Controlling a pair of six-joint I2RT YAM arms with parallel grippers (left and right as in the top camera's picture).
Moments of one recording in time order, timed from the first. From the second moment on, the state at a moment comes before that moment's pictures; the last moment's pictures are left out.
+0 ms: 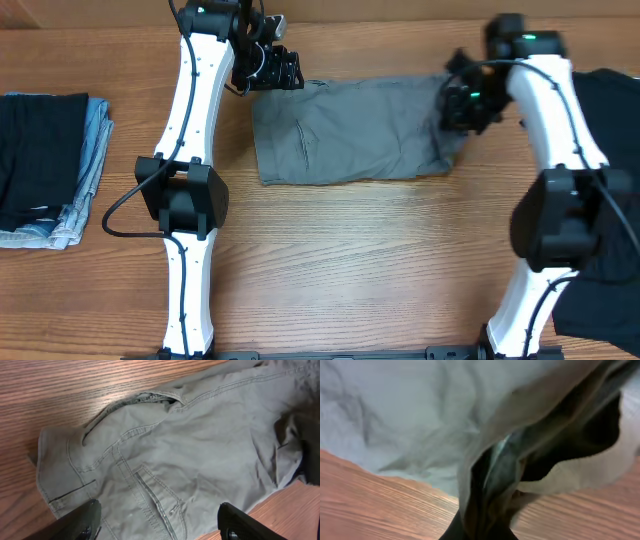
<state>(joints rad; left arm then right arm) -0.16 2.49 2.60 -1.39 0.43 -0.05 0.03 2.12 1.93 -1.32 -0.27 -0.16</state>
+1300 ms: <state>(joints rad) -0.10 2.49 2.60 -1.40 0.43 -0.05 0.46 2.25 1.88 -1.39 -0.23 -0.32</state>
